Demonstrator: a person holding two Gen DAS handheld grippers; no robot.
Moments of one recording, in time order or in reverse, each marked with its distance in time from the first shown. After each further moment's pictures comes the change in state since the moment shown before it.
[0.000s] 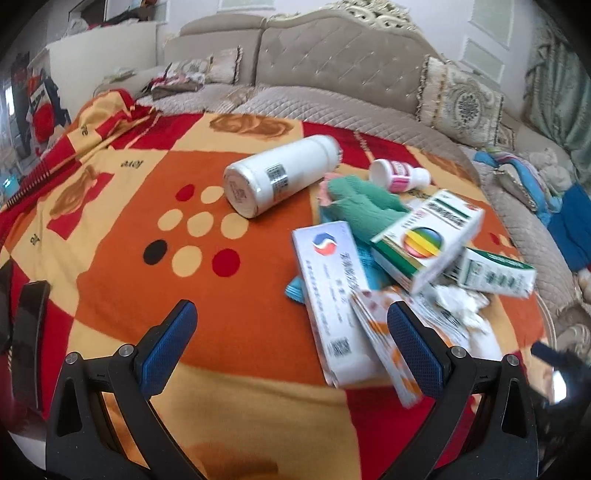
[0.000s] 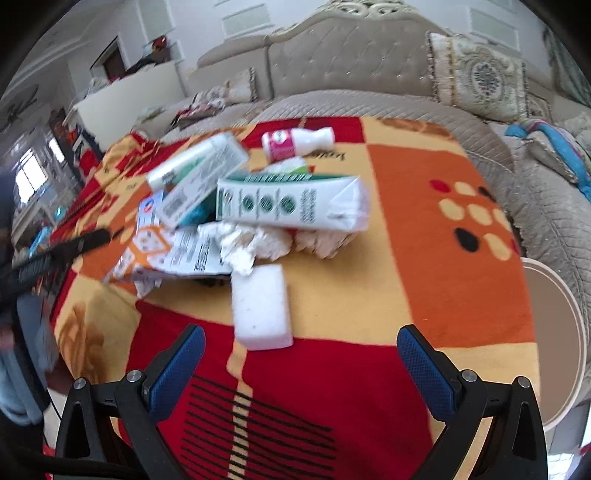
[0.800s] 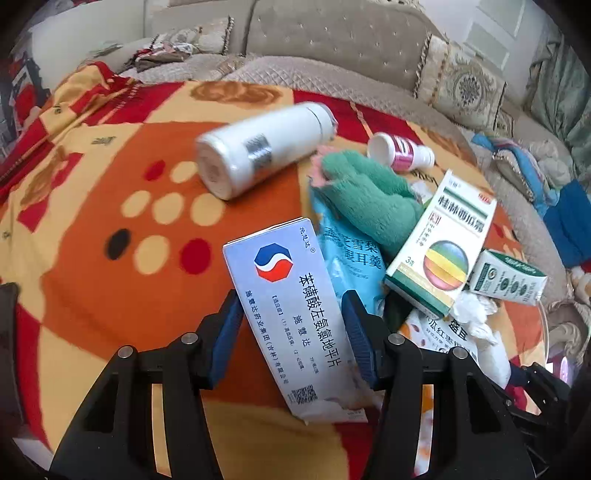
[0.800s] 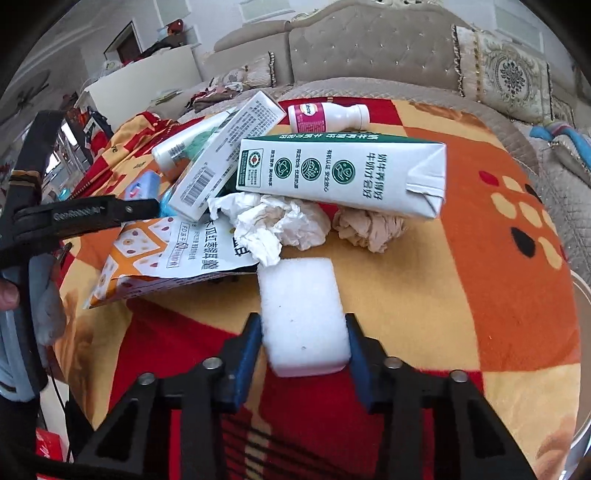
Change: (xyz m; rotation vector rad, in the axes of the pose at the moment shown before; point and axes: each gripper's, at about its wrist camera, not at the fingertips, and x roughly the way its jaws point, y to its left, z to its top) left arm 0.028 -0.002 0.011 -0.009 0.107 -0.050; right arm 0.033 0.011 -0.002 -0.032 0.029 0.058
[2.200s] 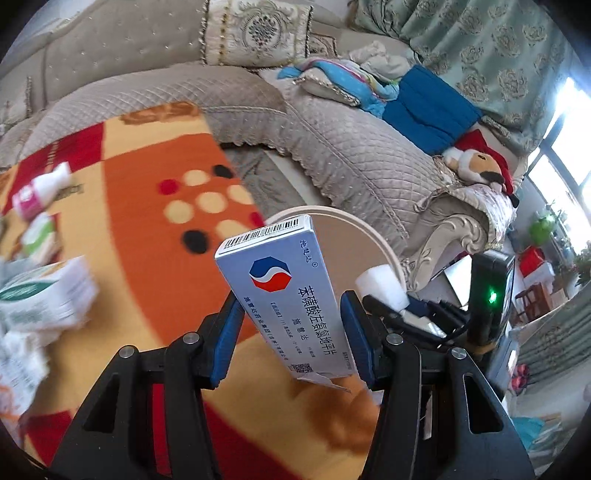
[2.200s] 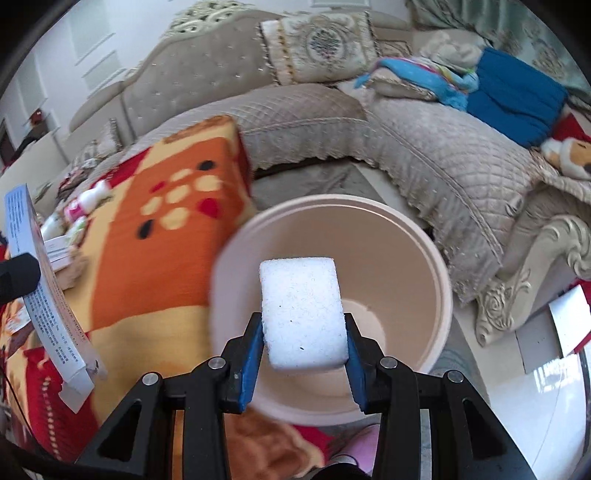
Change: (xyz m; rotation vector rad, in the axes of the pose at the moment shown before) left arm -0.016 -0.374 -0.053 0.456 0.117 -0.437; right arm -0.117 -0.271 -0.086 0.437 -0.063 -0.371
